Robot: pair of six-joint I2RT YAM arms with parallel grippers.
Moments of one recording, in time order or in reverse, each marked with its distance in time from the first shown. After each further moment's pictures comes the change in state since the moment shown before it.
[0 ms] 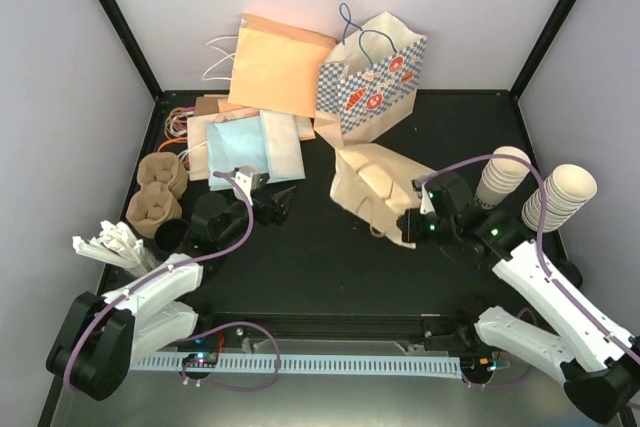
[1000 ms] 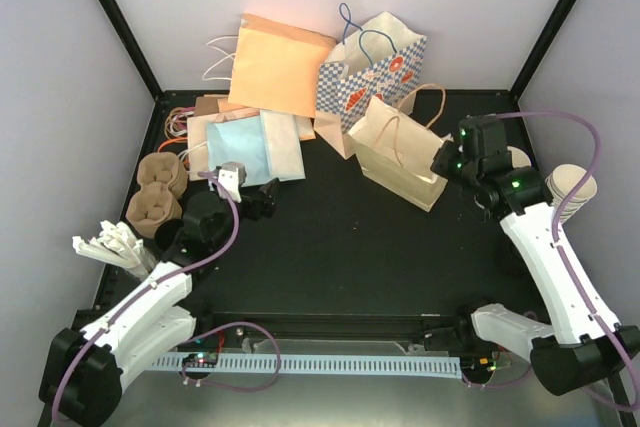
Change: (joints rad) left arm -0.002 -0.187 0.067 -0.306 -0.250 0.005; right arm -0.241 0.174 0.325 -0.014 0.264 0.119
